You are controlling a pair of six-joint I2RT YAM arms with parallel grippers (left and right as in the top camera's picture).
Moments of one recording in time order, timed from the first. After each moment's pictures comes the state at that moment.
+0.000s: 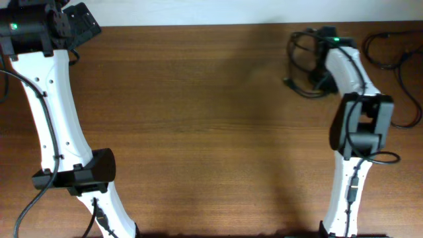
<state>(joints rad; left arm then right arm) 0.12 2.09 2.74 -1.56 -0.28 -0.41 -0.07 2.46 2.08 -1.11 0.36 0.73</state>
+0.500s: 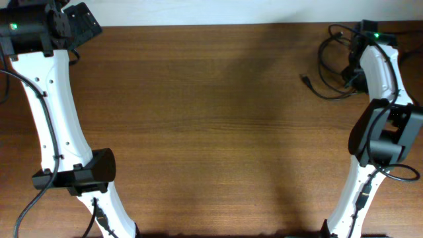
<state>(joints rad) 0.12 2.09 2.74 -1.56 -0.27 -0.41 -0.22 2.35 2.08 -1.17 0.45 0.73</state>
